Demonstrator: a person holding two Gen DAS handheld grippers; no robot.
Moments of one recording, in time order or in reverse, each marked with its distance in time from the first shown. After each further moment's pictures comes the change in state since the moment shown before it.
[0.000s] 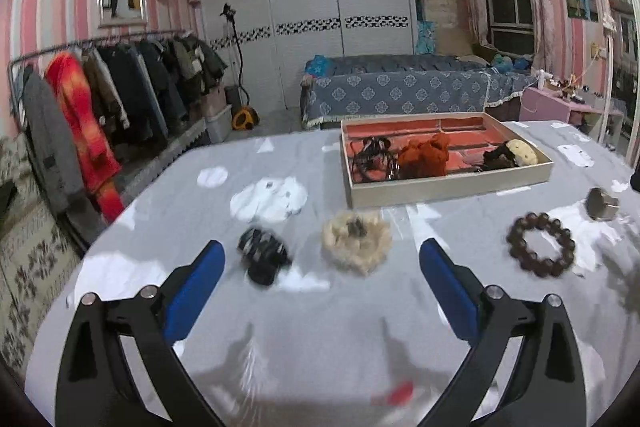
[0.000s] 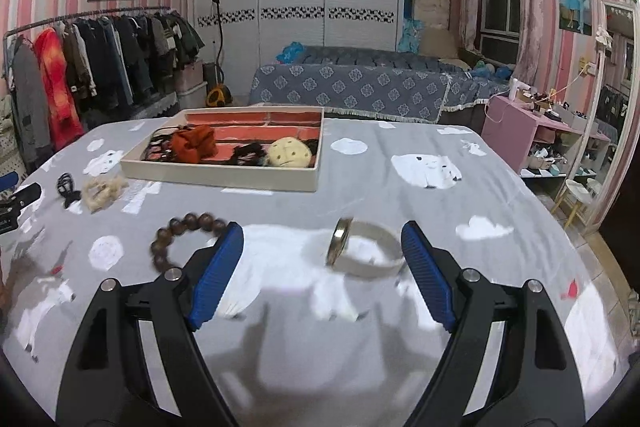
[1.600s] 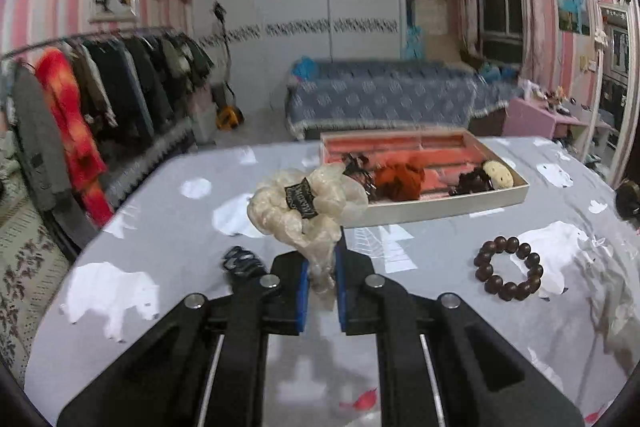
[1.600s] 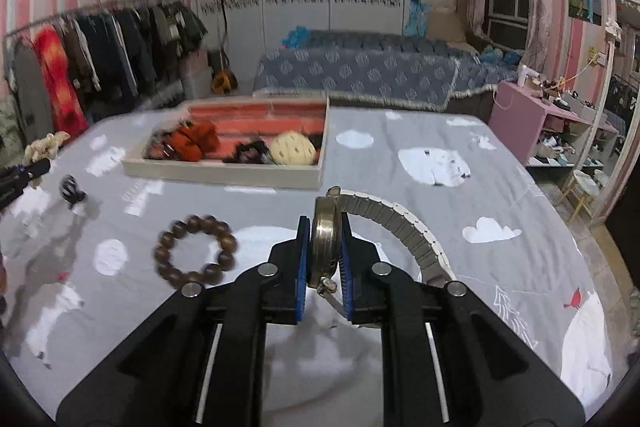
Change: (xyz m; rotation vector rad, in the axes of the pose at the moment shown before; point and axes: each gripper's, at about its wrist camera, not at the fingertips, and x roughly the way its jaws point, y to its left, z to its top) left arm -0.036 0.001 0.015 -0.044 -0.028 -0.067; right arm -0.014 -0.007 0.012 0.014 0.025 0.055
